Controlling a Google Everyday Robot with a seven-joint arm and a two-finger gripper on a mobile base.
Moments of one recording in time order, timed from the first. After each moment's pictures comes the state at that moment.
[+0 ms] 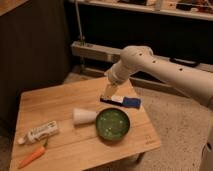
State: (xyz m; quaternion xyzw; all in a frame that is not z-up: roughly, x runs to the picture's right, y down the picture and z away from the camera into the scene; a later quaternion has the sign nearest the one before) arm 0.005 -0.022 0.735 0.22 -0.22 -0.94 0.08
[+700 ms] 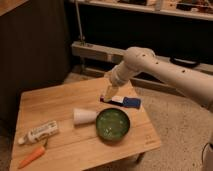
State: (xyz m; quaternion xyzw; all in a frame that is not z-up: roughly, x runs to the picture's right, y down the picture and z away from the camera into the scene) arm 0.006 0.007 0.736 0.28 -0.26 -0.92 0.07
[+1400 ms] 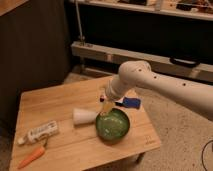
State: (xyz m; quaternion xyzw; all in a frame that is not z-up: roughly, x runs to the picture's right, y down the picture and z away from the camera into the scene) arm -0.021 0.071 0.708 0.25 -0.25 -0.93 0.07
